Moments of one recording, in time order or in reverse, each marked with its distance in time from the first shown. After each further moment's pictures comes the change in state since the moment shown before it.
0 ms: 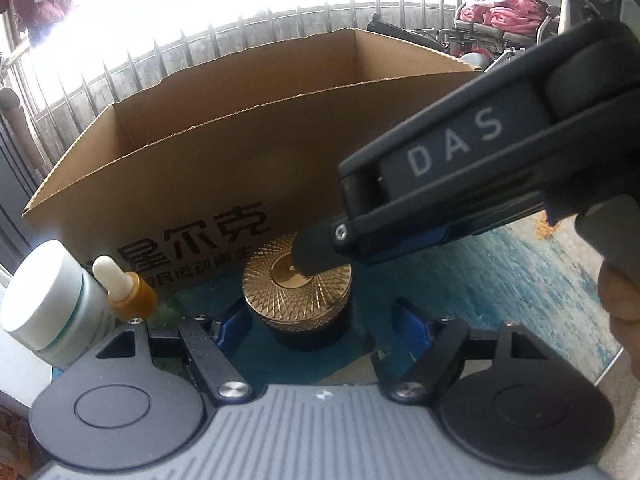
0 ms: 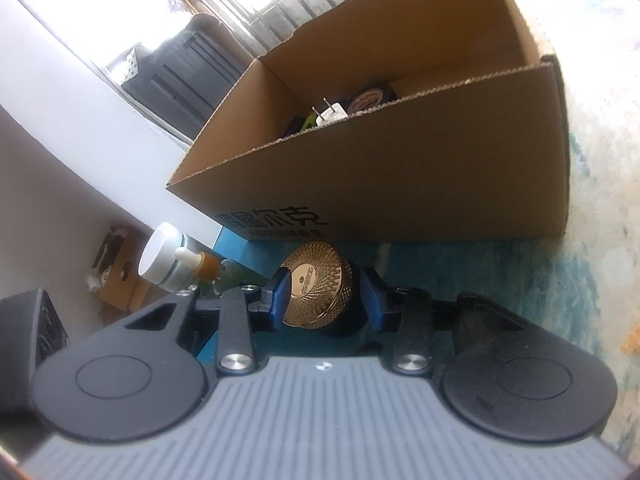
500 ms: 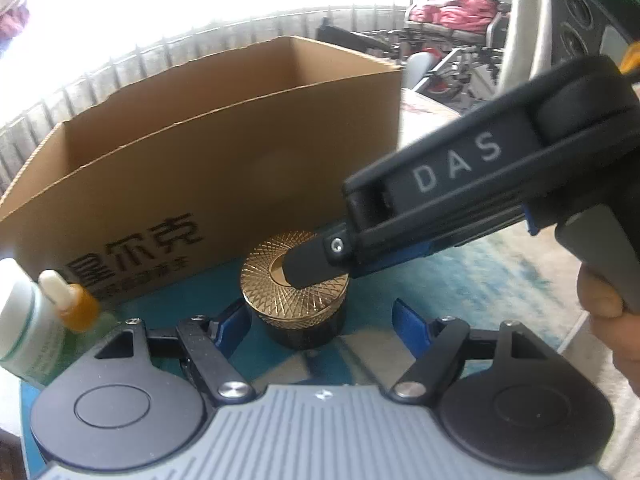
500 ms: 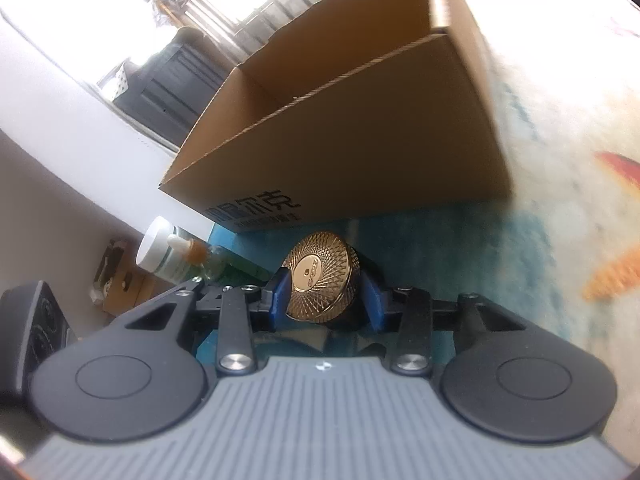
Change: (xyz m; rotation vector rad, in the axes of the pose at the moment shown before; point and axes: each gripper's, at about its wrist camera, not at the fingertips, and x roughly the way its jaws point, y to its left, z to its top) left arm -0.013 -0.029 -0.003 0.065 -0.016 -0.147; right arm -0.031 -0.020 -0.022 0.072 -0.024 -0.013
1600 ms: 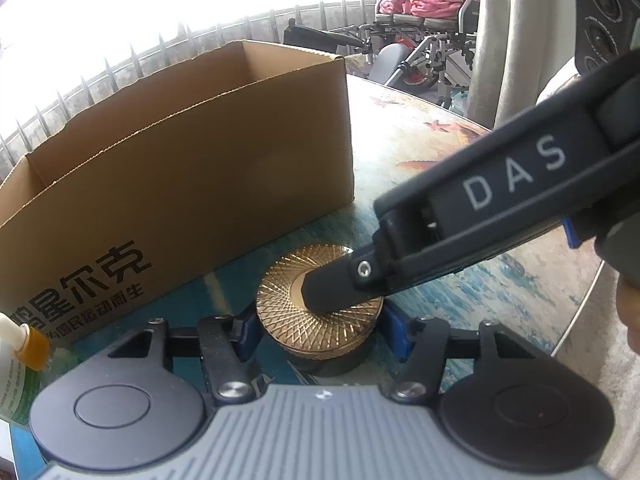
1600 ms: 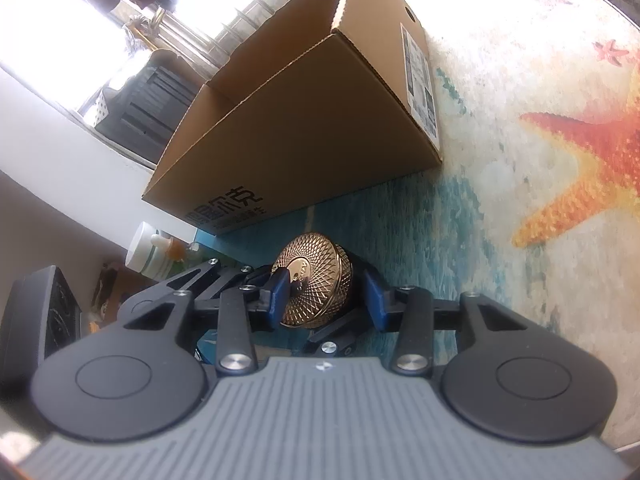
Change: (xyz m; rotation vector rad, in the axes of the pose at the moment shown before) left arm 0.023 -0.020 0.015 0.090 0.001 -0.006; right arm -0.023 -0.023 -0.016 0.082 -0.026 -0.032
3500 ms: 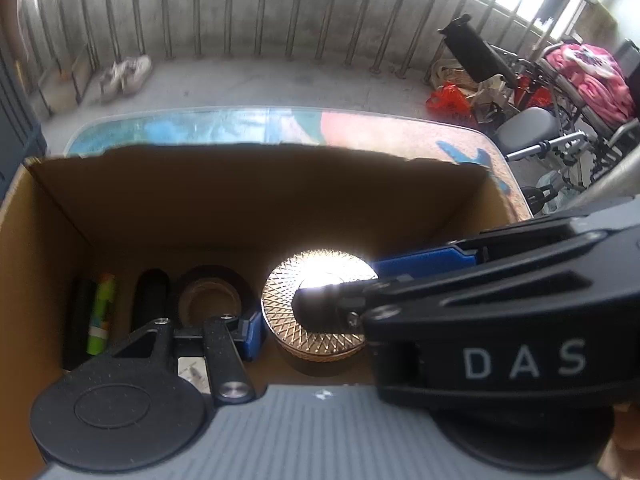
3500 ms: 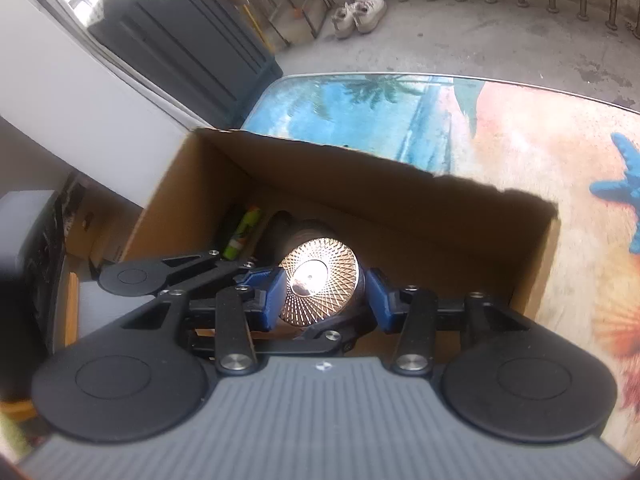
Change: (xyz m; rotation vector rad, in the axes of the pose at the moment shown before) left arm 0.106 0.177 0.166 -0.545 0.241 0.010; right arm 0.124 0.079 0.275 -0.350 0.355 -0.070
